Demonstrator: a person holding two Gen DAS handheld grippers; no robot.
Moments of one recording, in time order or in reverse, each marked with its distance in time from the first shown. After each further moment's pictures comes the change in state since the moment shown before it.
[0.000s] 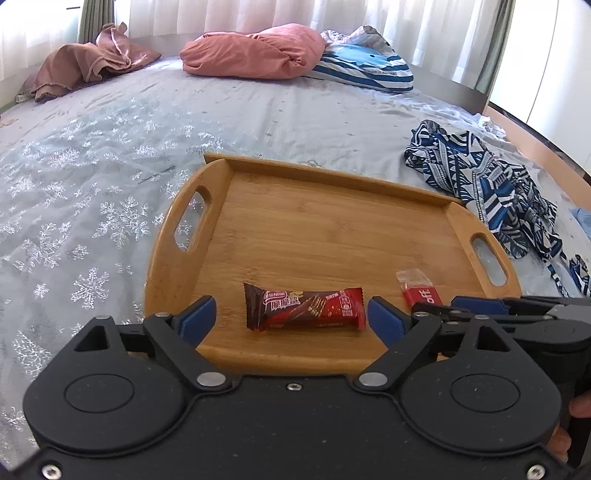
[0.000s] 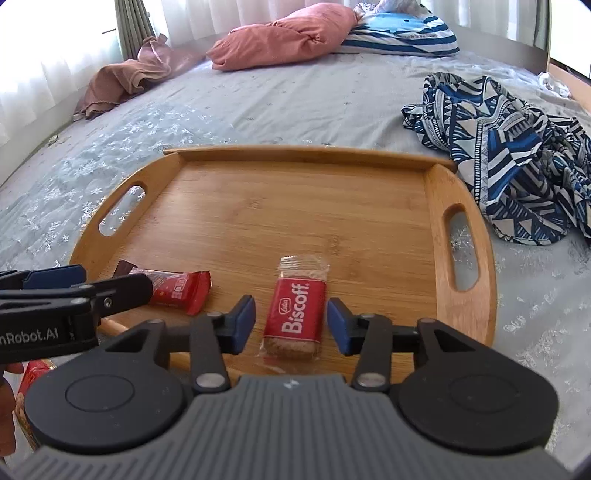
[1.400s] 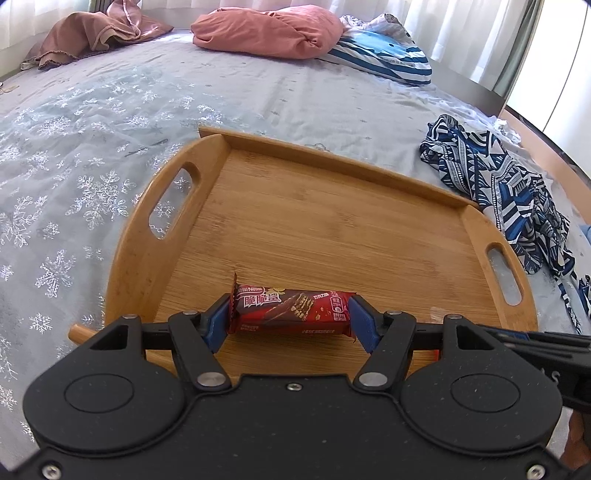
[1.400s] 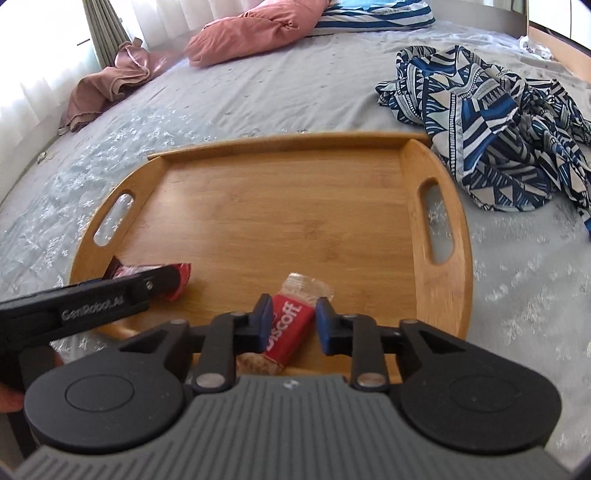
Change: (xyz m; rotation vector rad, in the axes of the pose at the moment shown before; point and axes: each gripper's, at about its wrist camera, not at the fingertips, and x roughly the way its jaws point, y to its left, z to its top) left arm 0.047 -0.003 0.010 -0.087 0.063 0.010; right arm -0.006 -0.017 0.004 0.109 0.059 0.001
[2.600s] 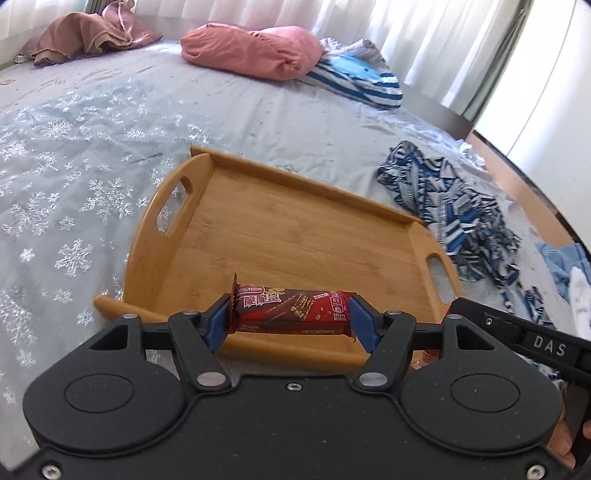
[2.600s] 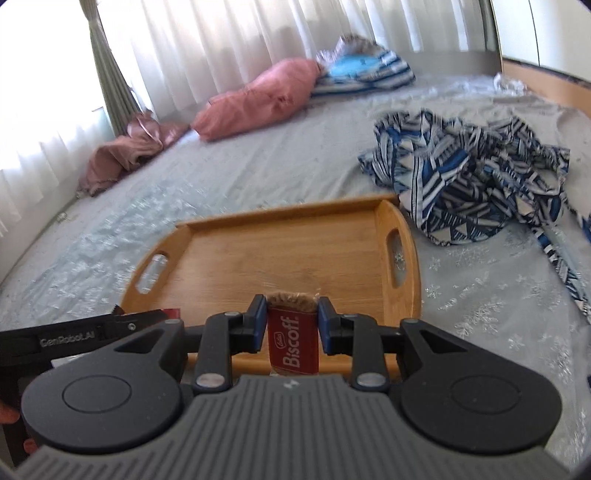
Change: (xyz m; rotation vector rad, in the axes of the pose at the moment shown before) left arm -0.068 0.004 -0.009 -0.042 -0.046 -0.111; right arm -0.075 -0.015 -0.018 0.058 -0.213 0.031
